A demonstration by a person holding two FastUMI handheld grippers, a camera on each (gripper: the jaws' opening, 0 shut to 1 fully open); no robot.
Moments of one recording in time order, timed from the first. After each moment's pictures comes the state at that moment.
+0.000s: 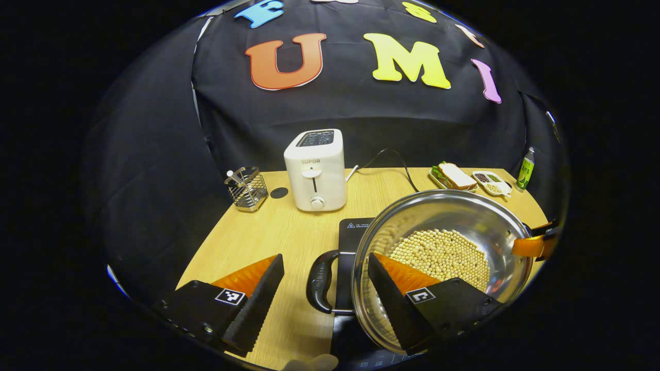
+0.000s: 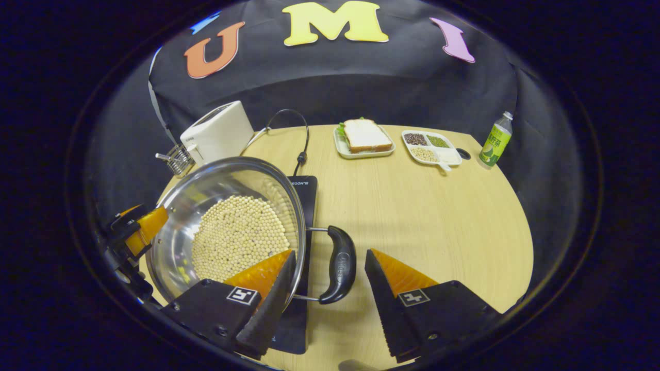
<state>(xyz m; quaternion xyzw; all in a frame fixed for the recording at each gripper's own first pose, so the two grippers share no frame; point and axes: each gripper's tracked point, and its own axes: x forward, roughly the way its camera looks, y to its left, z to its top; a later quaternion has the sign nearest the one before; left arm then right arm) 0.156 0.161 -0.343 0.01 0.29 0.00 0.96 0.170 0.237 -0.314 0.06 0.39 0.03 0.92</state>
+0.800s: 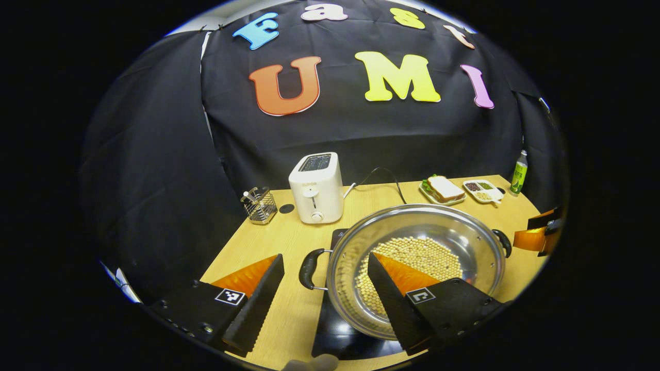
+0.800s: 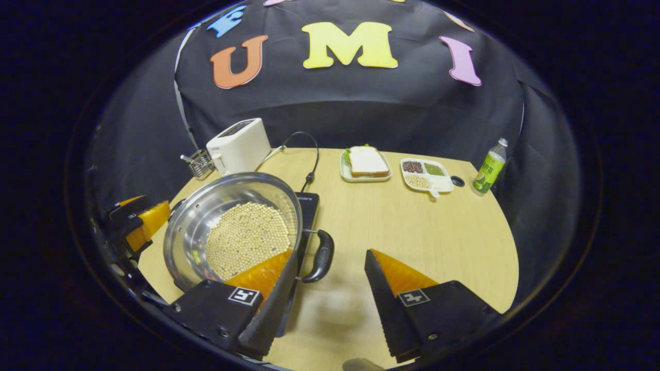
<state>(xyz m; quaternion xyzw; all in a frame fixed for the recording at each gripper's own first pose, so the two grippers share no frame) 0.103 0.121 -0.277 0.02 0.25 0.02 0.97 0.132 0.202 -0.265 0.02 0.33 0.08 0.94</state>
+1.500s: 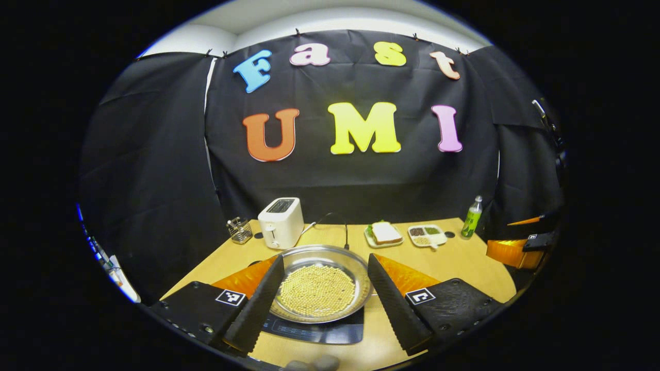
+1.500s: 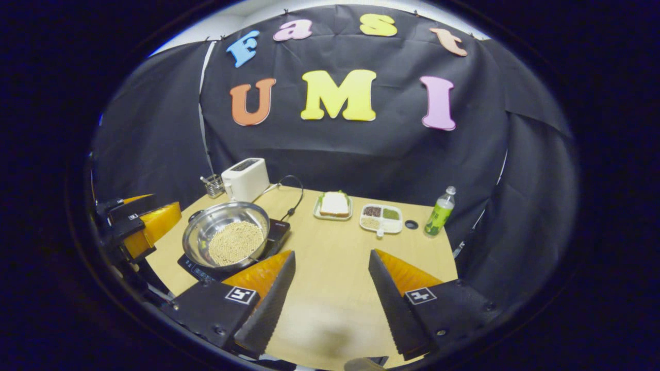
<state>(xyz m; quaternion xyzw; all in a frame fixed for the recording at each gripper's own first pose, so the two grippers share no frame) 0.021 -0.049 -0.117 -0.02 0.15 0.02 0.99 0.053 0.049 -0.130 -0.01 0.20 0.10 0.97</state>
